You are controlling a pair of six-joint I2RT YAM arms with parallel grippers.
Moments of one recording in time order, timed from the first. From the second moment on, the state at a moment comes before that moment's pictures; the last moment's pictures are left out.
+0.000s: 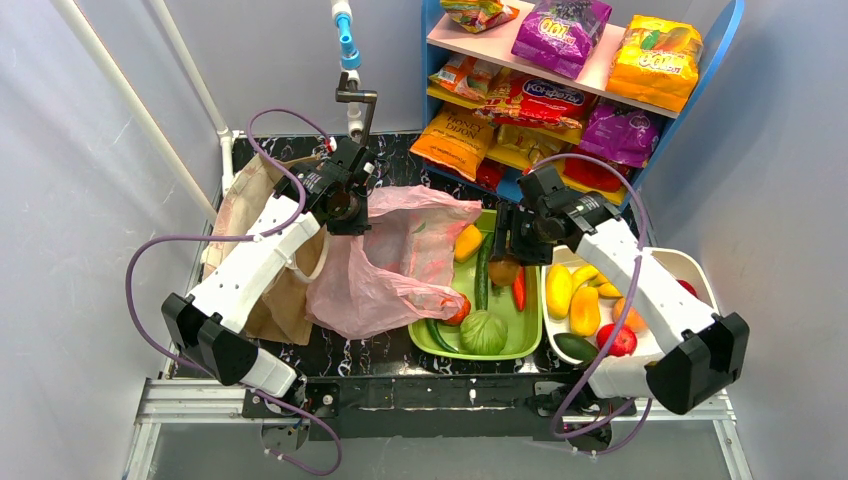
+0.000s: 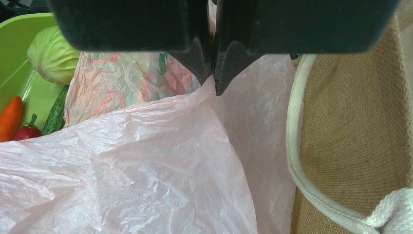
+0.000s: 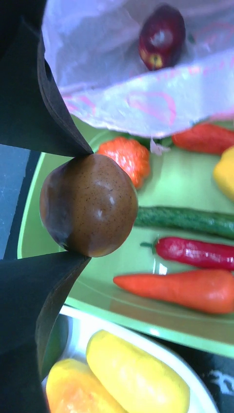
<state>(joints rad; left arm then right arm) -0.58 1.48 1.60 -1.24 -0.26 -0.51 0.54 1.32 1.25 -1.04 -0.04 0.59</state>
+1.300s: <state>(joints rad) -0.58 1.44 1.60 -1.24 -0.25 -0.51 0.77 1.78 1.70 -0.69 -0.47 0.69</state>
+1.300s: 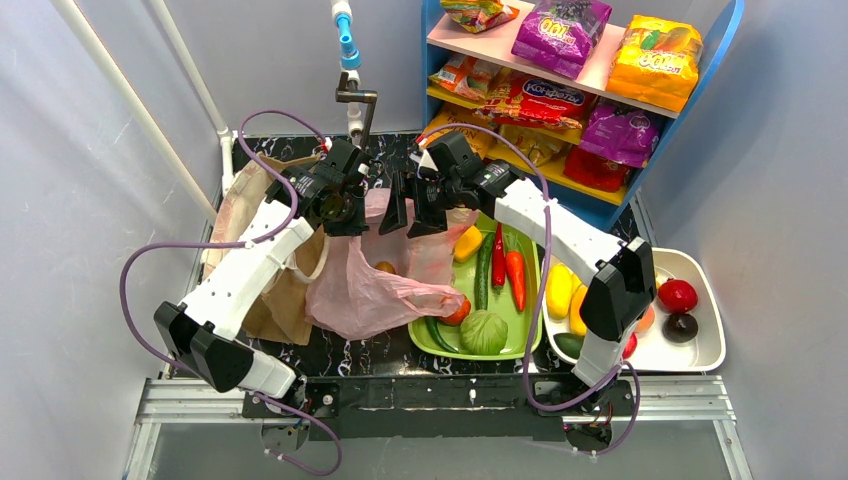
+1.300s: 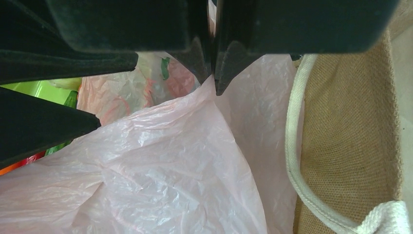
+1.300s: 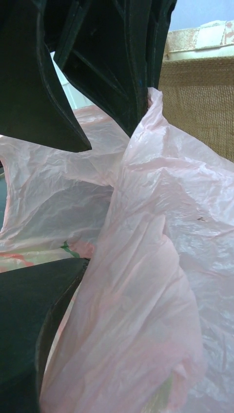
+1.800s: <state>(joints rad) -0.58 1.44 1.60 -1.24 -0.25 -0.51 0.78 1.73 1.76 -0.82 -0.36 0.59</state>
